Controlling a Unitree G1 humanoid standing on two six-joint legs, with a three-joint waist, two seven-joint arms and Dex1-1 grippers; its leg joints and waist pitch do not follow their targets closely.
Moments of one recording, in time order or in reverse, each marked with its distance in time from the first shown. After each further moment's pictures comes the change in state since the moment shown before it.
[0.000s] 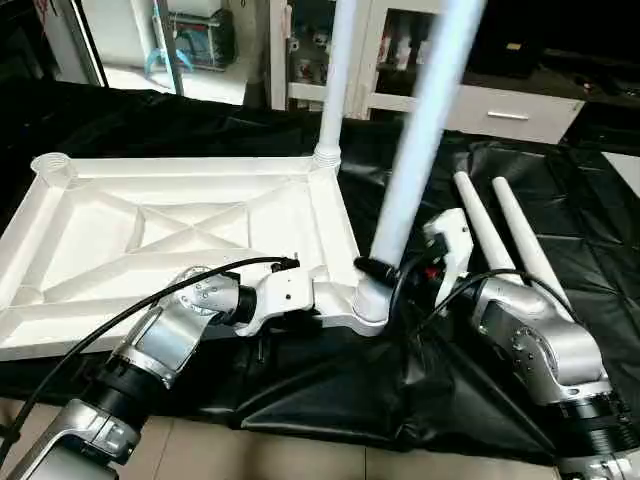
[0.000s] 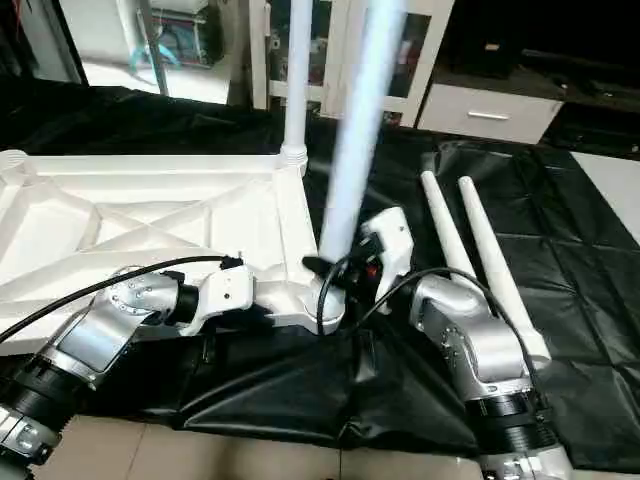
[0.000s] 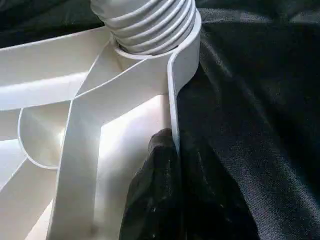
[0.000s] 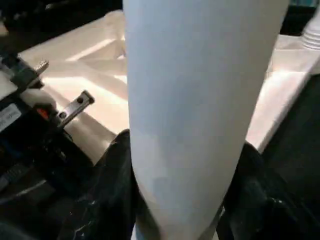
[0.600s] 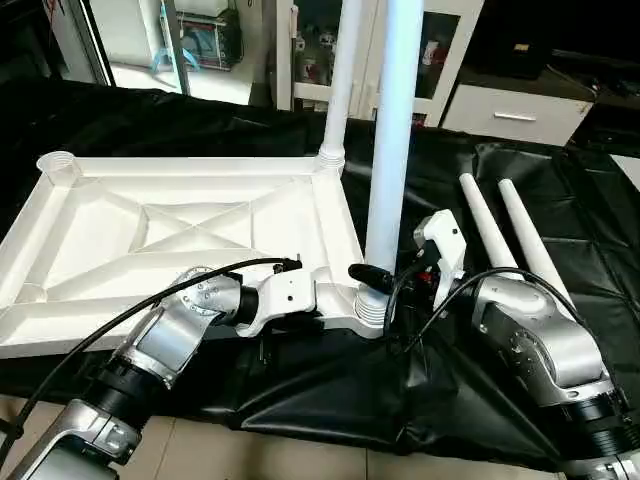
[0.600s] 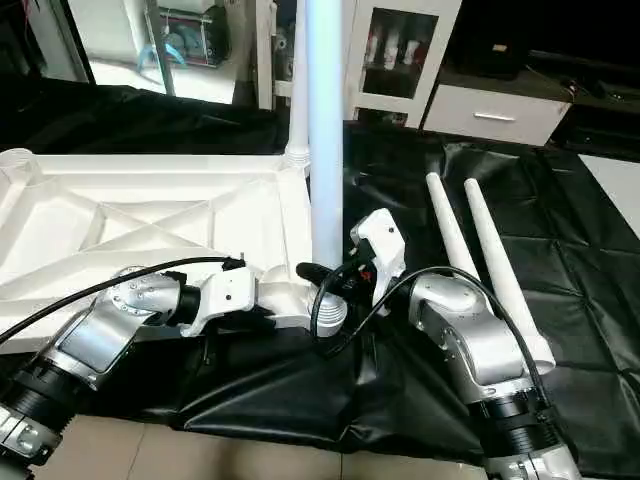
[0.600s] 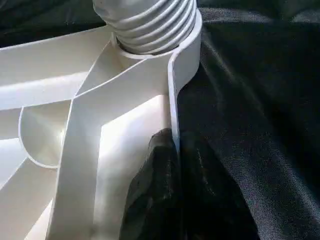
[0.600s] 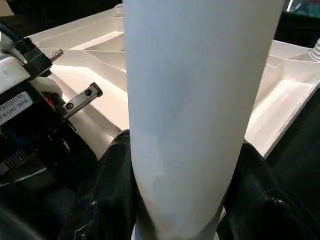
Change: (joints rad) left arm 0.000 0.000 -0.004 0.003 0.000 0.001 0.004; right arm 0.005 -0.002 0.018 0.009 -0.033 -0.043 0.013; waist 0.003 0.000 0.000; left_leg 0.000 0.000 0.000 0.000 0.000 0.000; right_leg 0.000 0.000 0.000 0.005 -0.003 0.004
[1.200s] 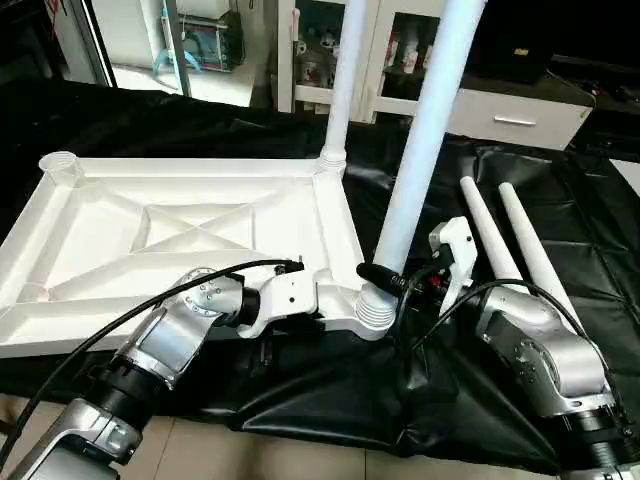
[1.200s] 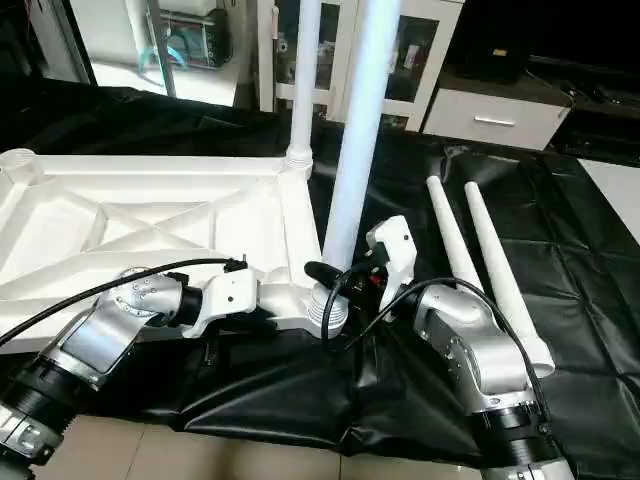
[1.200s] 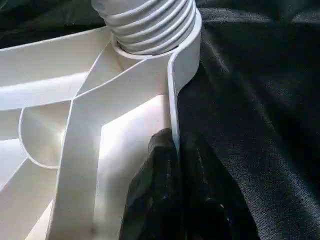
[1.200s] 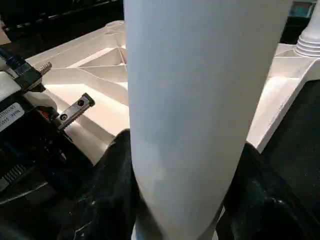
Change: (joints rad) left arm -0.003 -0.001 -0.010 0.004 0.000 0.000 0.003; right arm 0.071 0.027 -0.056 0.015 0.052 -0.030 -0.018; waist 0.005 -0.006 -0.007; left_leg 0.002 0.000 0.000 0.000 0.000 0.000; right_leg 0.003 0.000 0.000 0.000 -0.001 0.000
